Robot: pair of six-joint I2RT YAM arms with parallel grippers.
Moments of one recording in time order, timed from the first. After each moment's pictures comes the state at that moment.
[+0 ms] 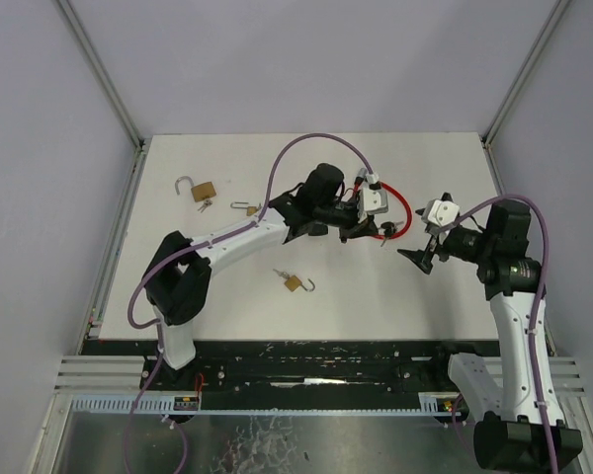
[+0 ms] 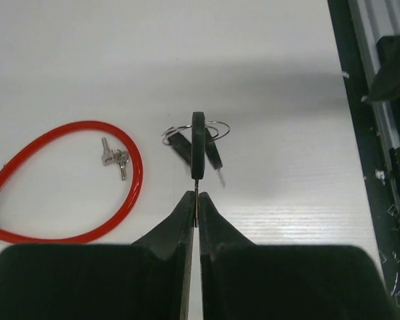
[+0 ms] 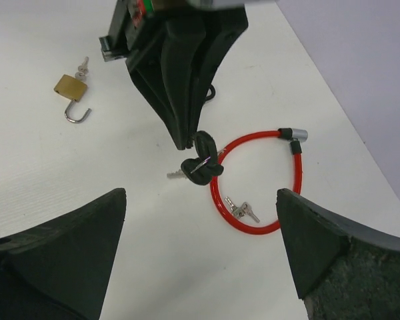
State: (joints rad) left arm -0.80 1.86 1.47 -0.05 0.69 0.36; right arm -0.11 0.83 0.90 -0.65 -0.97 -0.87
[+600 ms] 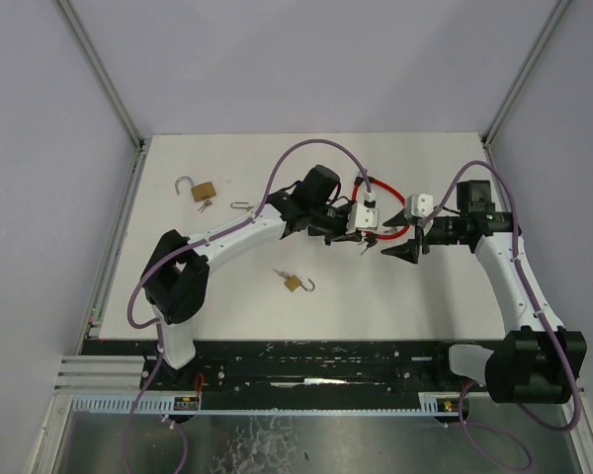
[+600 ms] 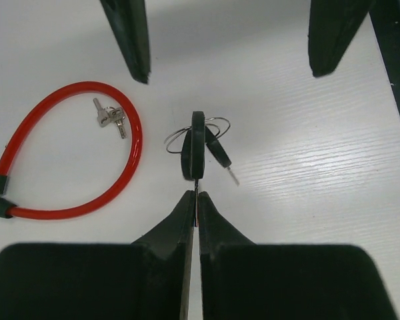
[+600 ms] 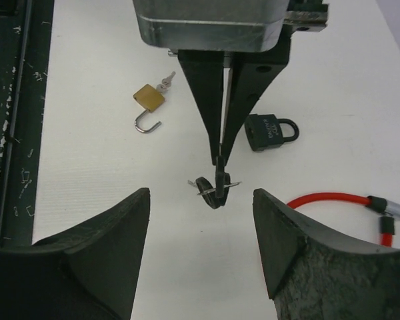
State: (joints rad) left arm -0.76 1.87 1.51 -0.34 0.70 0.72; right arm -0.02 1.23 1.05 -0.91 -1.22 -1.29
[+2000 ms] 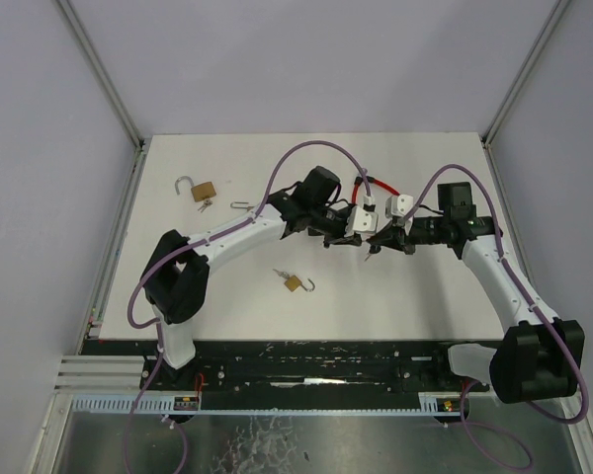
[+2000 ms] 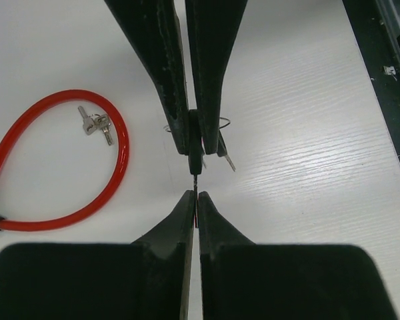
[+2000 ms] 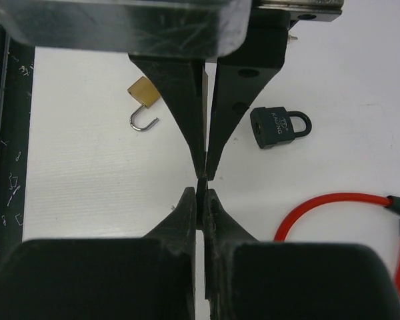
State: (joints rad) left arm -0.76 1.87 1.51 -0.38 0.75 0.77; right arm 0.11 1.23 0.93 -0.61 -1.10 -1.04
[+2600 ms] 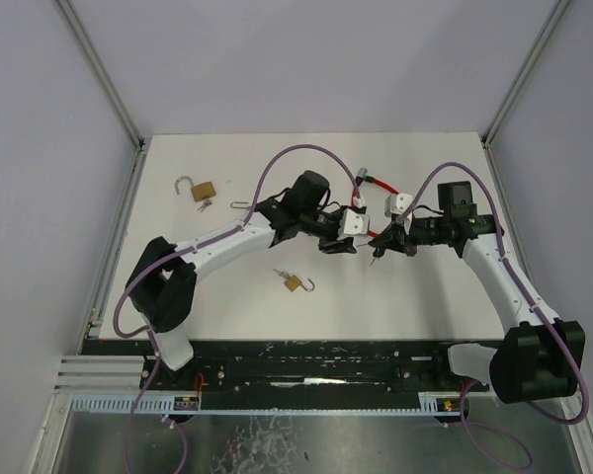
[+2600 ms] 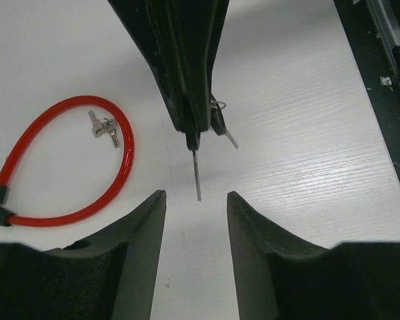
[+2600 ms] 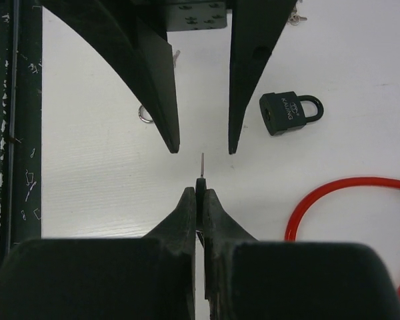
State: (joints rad) left arm -0.76 1.79 1.41 -0.28 0.75 0.74; right arm 0.11 1.23 0.96 -0.69 -1.06 -1.04
